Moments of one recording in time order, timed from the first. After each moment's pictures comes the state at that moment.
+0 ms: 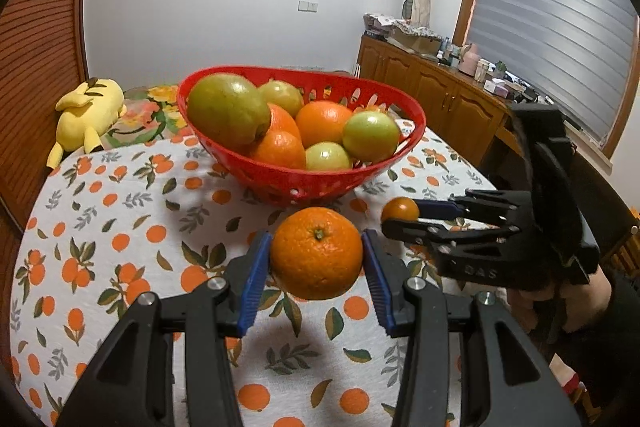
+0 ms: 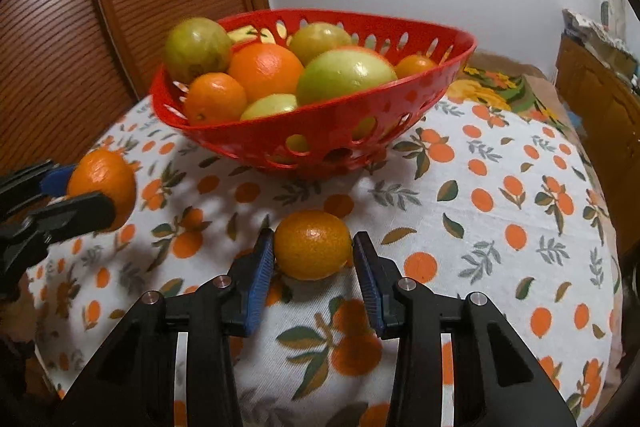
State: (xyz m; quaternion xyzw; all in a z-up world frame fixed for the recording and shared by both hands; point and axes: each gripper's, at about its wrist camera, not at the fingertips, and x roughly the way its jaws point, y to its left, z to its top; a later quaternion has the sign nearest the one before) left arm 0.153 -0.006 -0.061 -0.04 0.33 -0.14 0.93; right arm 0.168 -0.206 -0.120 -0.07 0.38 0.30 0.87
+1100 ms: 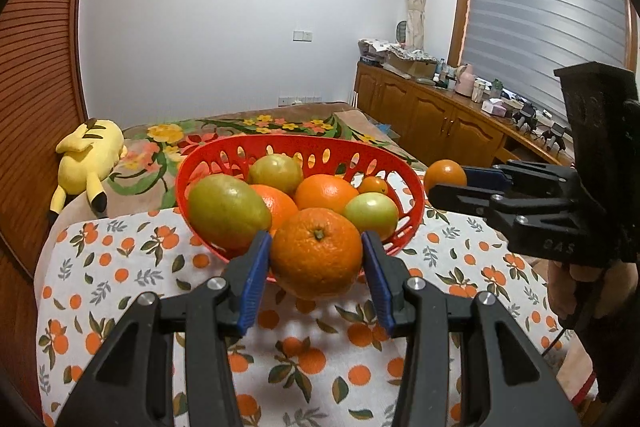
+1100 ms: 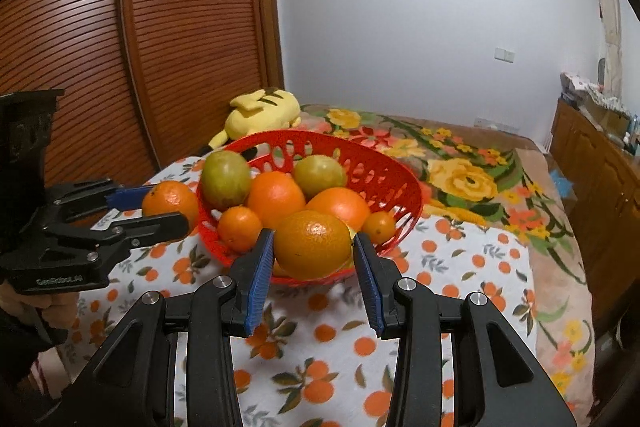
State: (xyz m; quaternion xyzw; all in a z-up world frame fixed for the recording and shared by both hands) left arm 0.187 -0.010 -0.015 -0.02 0.29 -0.14 0.95; right arm 0.178 -0.221 -0.025 -0.08 0.28 0.31 0.90
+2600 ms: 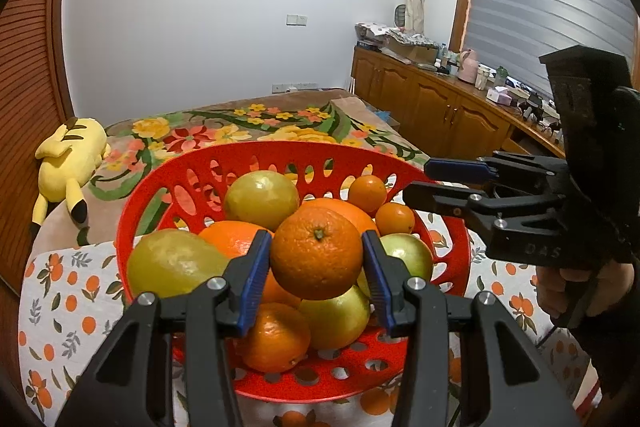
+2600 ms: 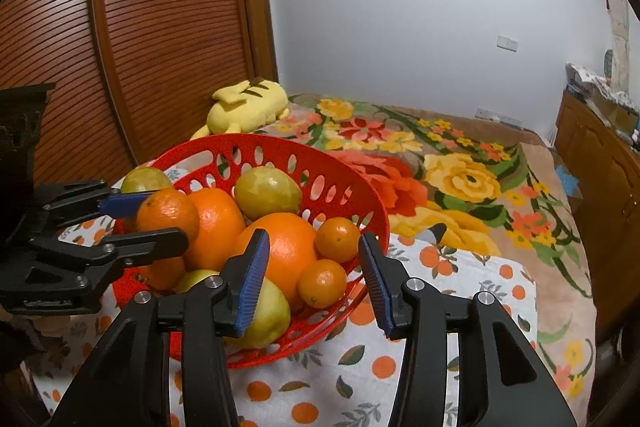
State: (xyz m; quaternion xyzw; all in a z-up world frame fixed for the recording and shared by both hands) left arm 0.276 -0.030 -0.033 -0.01 0.31 -0.16 0.94; right arm 0.260 -0.224 -0.044 -0.08 0.30 0.31 0.90
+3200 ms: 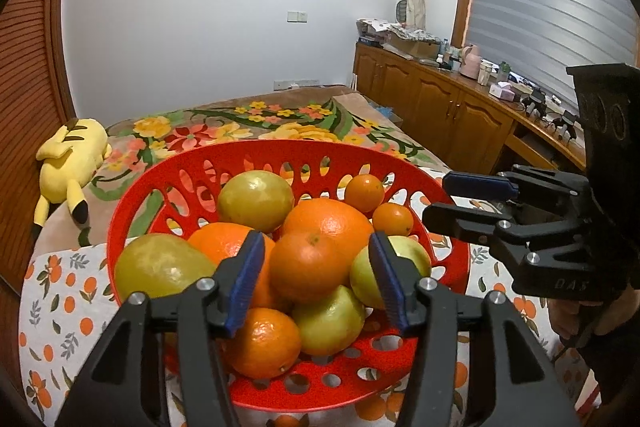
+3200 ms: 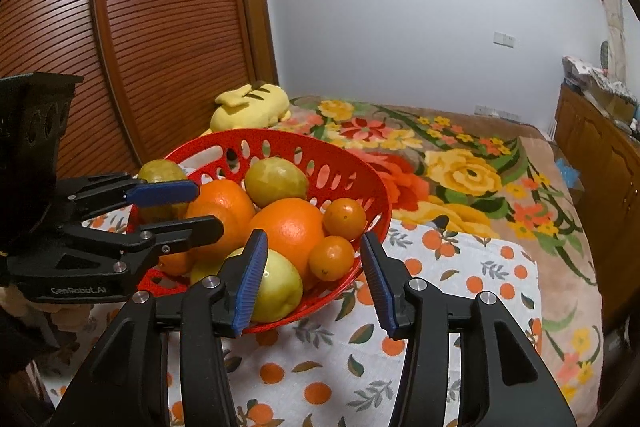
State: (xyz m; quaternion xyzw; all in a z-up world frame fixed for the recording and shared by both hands) left arm 0.281 -0.039 -0.034 0.00 0.32 -0.15 0.94; right arm 0.243 -0.232 -0.047 -0.07 0.30 0.31 0.90
